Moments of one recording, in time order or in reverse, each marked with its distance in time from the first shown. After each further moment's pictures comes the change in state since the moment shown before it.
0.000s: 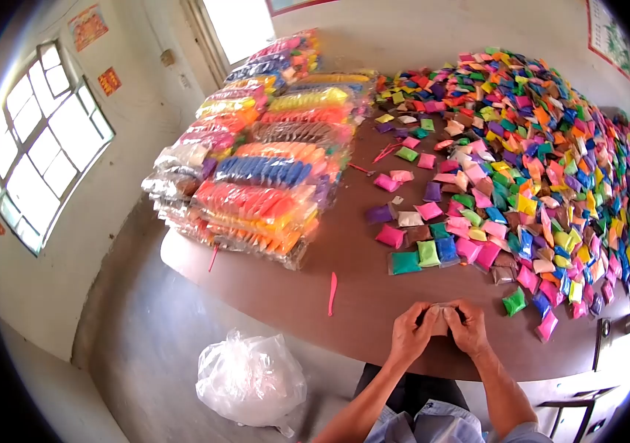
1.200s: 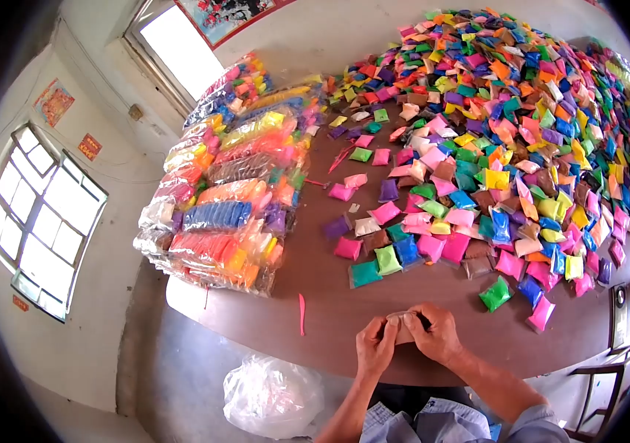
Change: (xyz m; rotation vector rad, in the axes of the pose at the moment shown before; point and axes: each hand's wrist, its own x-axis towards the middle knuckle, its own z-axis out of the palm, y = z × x) left_hand -0.002 0.001 0.007 0.143 0.074 -0.066; right_hand 0.007 -0.015 -0.005 0.034 0.069 -0.022
